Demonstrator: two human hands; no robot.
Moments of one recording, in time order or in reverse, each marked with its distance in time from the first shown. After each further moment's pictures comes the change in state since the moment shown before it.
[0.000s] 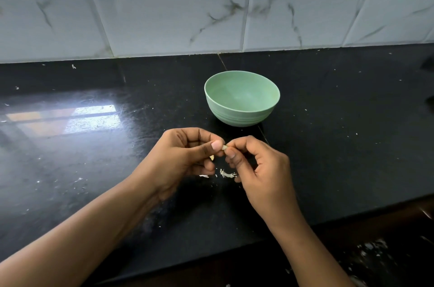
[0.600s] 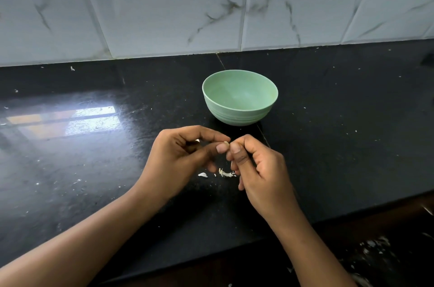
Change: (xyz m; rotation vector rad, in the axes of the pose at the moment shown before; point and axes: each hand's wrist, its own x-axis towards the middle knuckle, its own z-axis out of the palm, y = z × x) left_hand -0.004 -0.005 0.005 0.282 0.089 0.425; right_hand -0.001 -0.004 -0.003 0.073 -0.080 0.088
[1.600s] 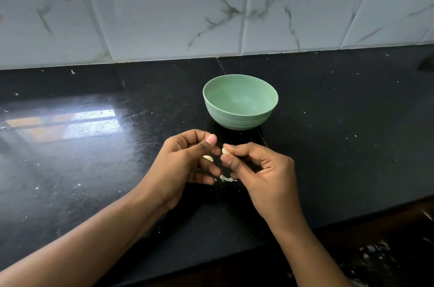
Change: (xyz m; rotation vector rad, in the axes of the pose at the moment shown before) left_hand 0.004 0.001 0.003 -0.325 -0.012 -0.406; right_hand 0.001 -0.001 0.001 0.174 0.098 0.037
